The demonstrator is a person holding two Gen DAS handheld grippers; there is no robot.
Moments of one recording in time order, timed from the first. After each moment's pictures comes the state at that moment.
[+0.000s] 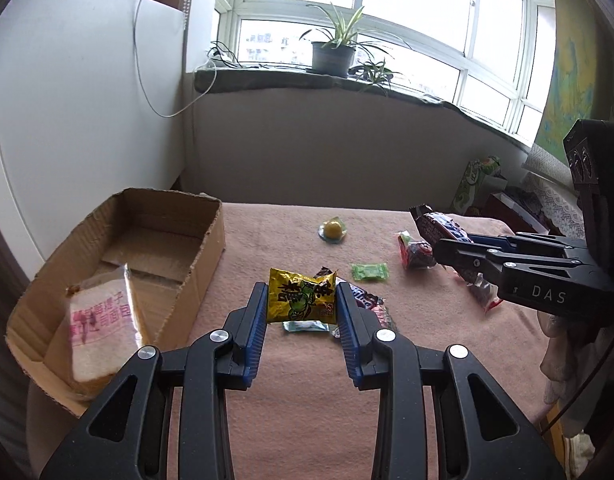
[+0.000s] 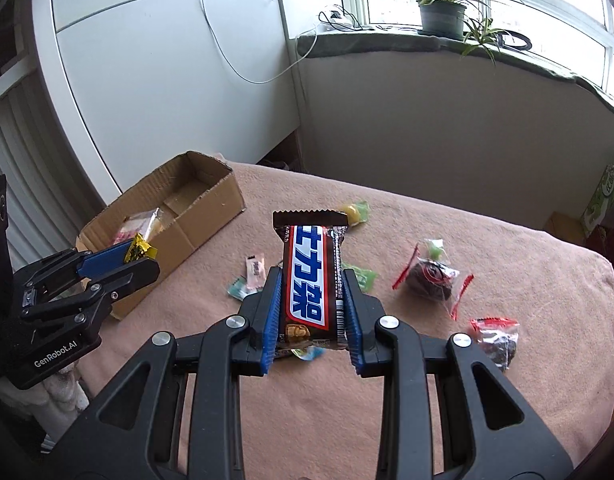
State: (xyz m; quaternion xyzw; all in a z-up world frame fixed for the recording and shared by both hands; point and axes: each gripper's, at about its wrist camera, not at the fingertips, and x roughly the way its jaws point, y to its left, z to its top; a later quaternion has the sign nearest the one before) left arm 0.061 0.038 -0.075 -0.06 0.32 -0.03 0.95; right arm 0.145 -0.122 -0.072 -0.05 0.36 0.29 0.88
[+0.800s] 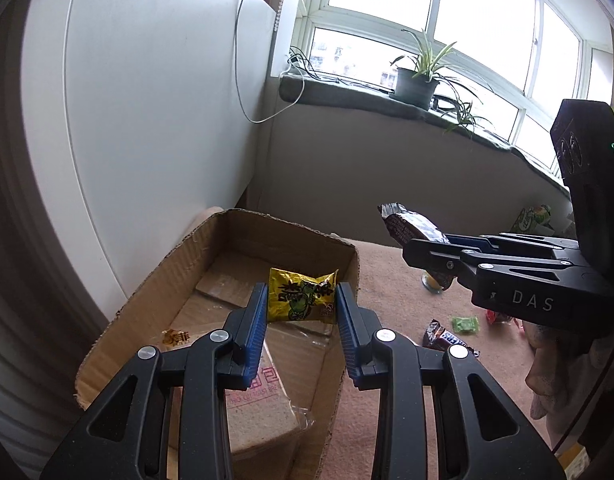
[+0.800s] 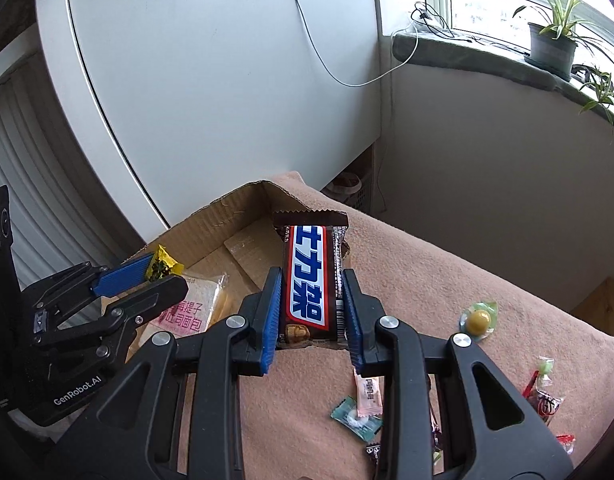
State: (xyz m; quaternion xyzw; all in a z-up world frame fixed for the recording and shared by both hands) left arm 0.091 0.146 -0.071 -0.11 0.31 0.05 0.94; right arm 0.197 0.039 -0.061 -0.09 0.37 0.38 0.84
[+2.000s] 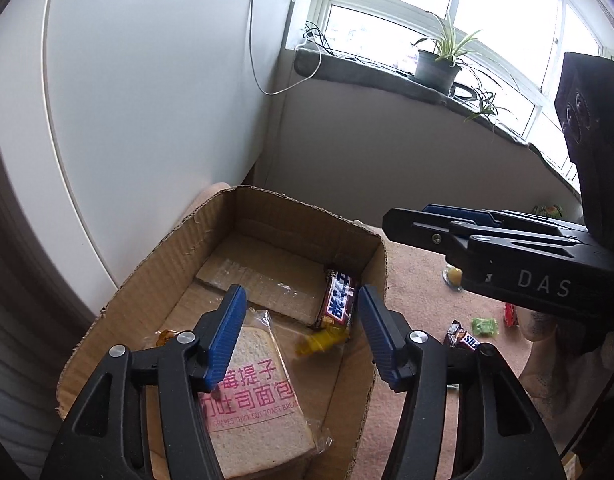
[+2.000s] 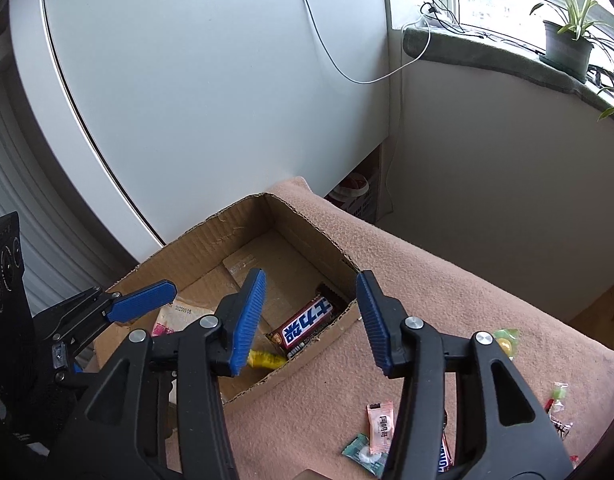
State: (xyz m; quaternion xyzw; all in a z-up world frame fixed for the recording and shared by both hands) left arm 0.110 0.160 -0.086 -0.13 0.34 0.06 0.93; right arm 0.217 0.064 -0.064 -0.09 0.37 0.38 0.84
